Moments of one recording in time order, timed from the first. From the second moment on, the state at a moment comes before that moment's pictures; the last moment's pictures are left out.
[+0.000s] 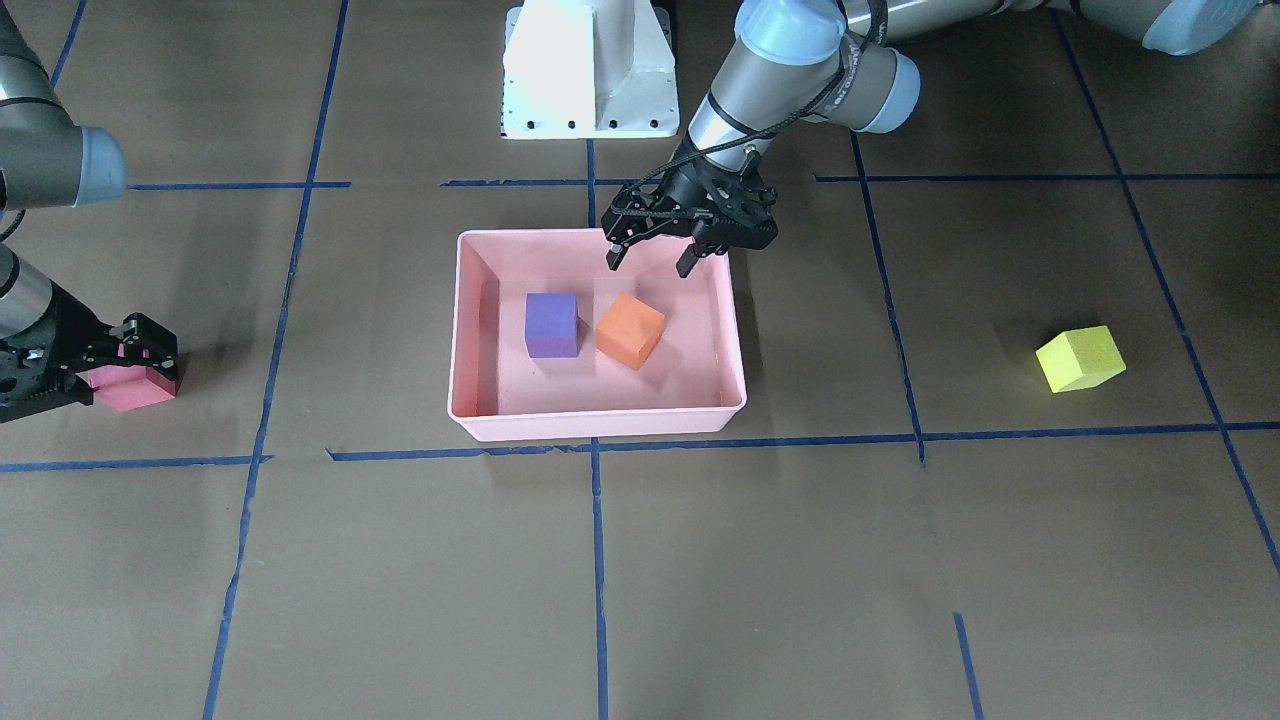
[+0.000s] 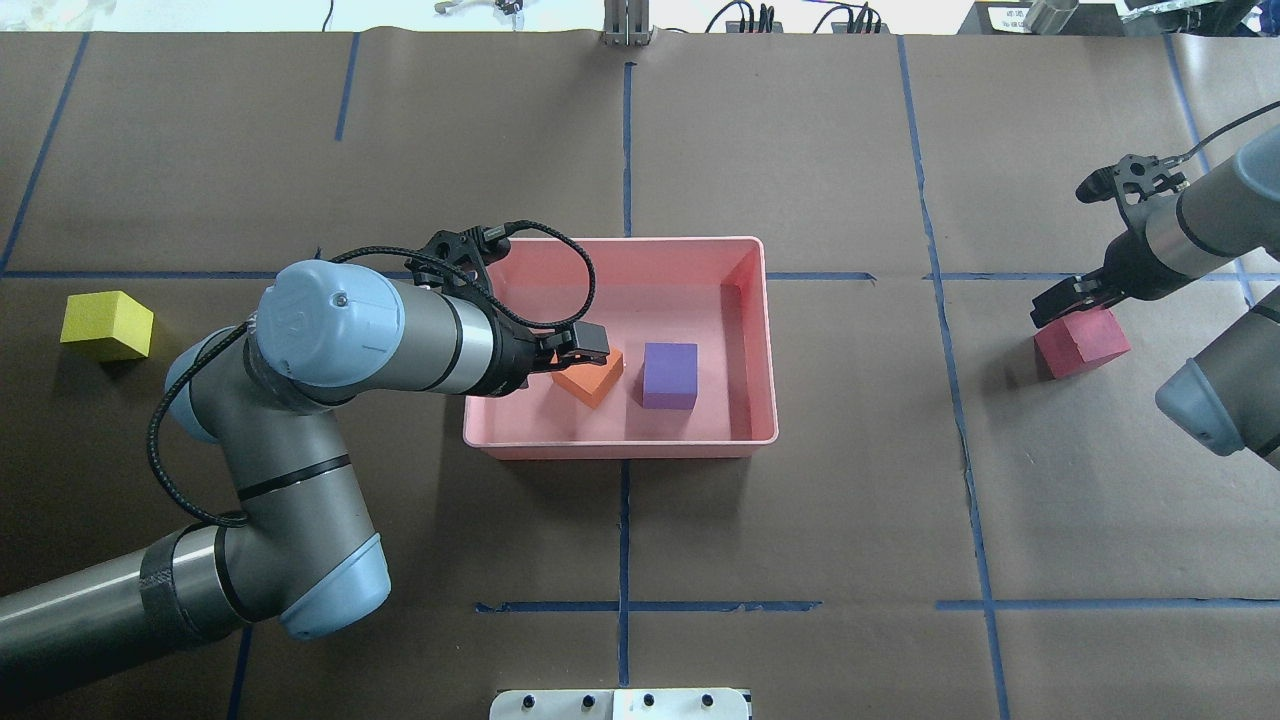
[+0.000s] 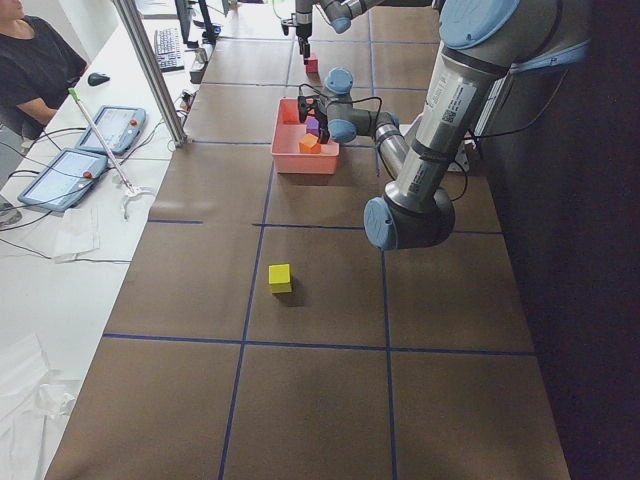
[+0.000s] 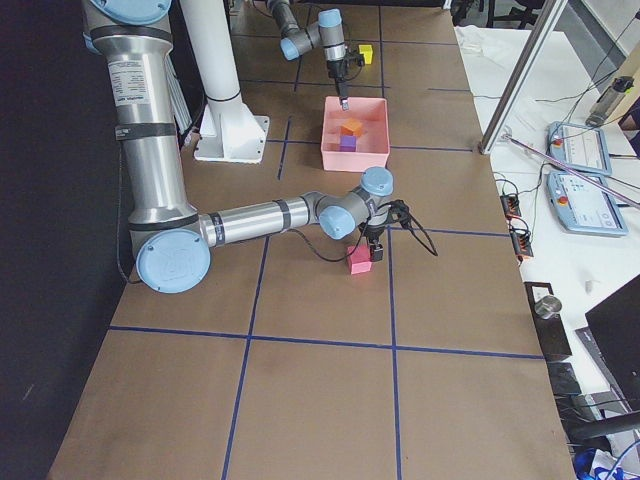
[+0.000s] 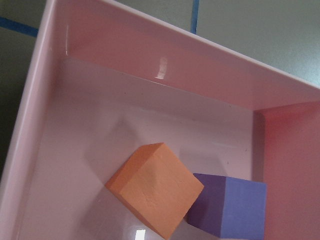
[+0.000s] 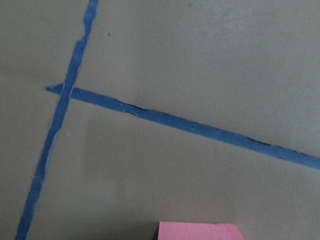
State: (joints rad) left arm -0.50 -2.11 -1.76 -2.06 -1.79 -1.53; right arm 0.99 -1.46 1.60 -1.16 2.19 0.50
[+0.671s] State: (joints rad) left arm -0.51 -2.11 -1.77 -2.06 -1.79 -1.53; right arm 0.97 -1.48 1.60 -1.17 2.19 0.50
